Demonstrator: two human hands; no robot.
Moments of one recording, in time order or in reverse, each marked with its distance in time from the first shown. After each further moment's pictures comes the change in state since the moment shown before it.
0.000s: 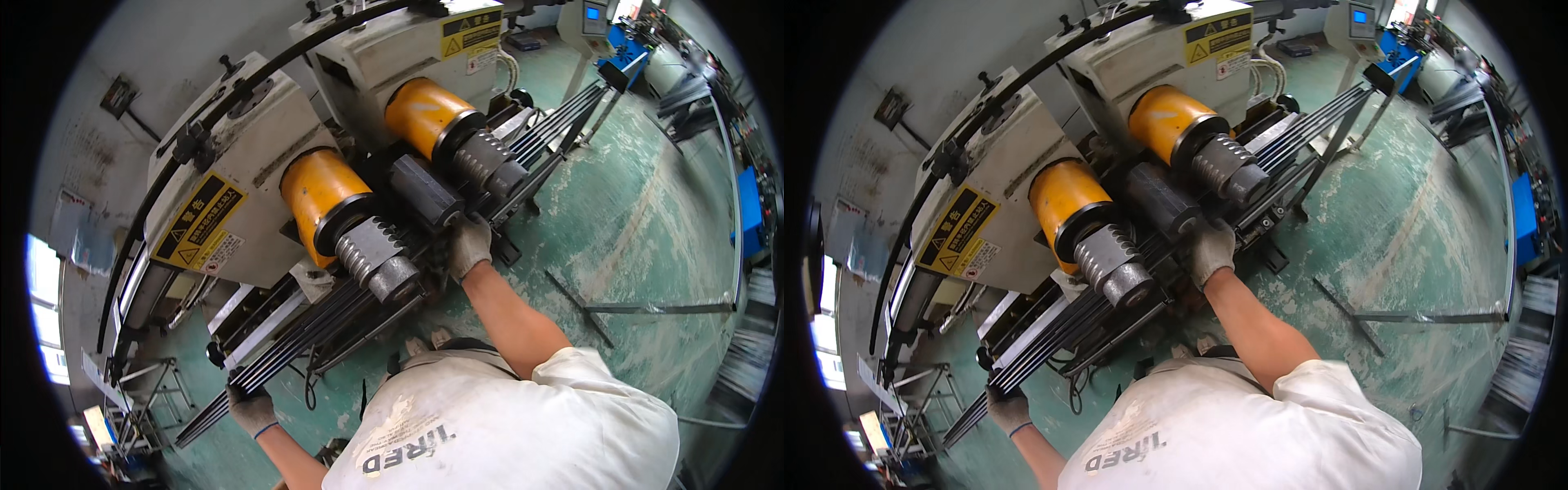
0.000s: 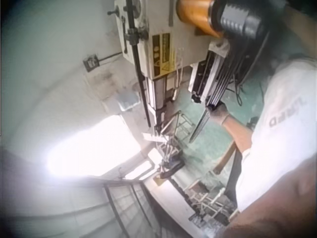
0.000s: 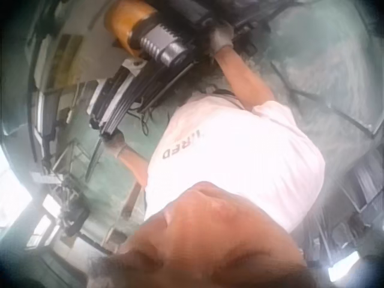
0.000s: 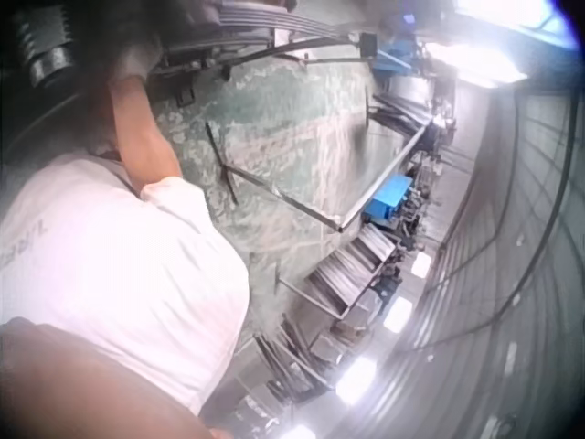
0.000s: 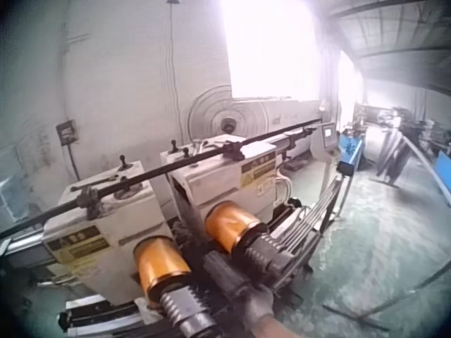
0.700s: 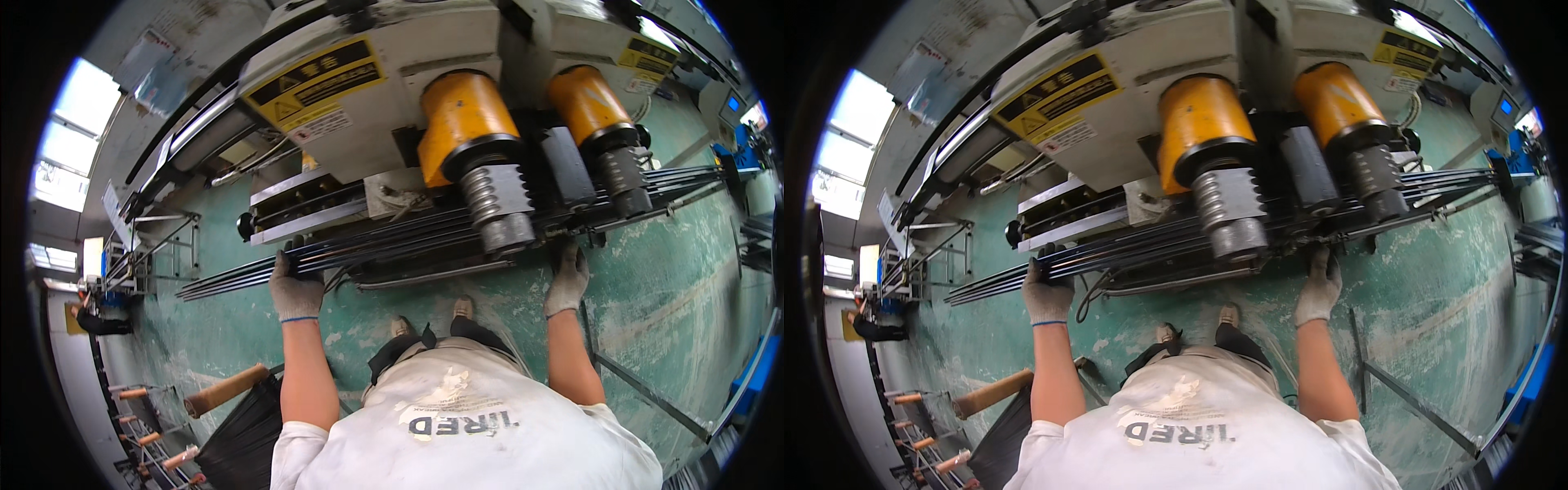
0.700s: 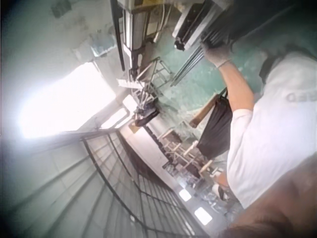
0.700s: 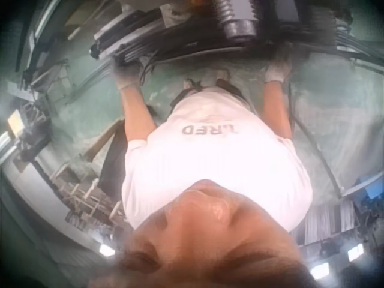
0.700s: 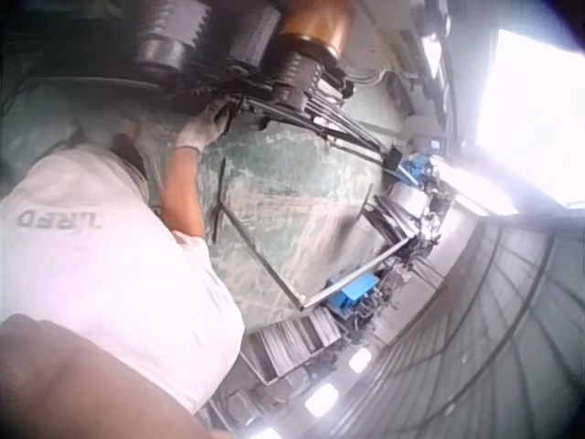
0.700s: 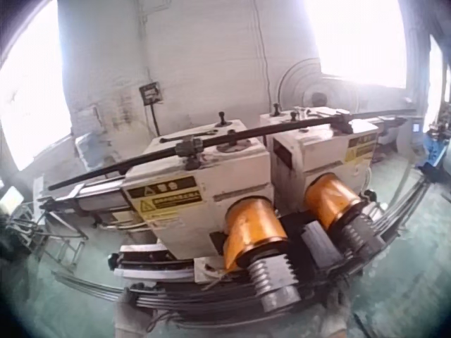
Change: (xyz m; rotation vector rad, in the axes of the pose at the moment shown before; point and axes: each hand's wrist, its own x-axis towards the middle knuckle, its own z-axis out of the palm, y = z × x) left_hand -0.052 -0.079 0.097 -0.030 0.106 -0.056; right_hand 0.001 0.059 -0.113 -0.307 -0.037 -0.271
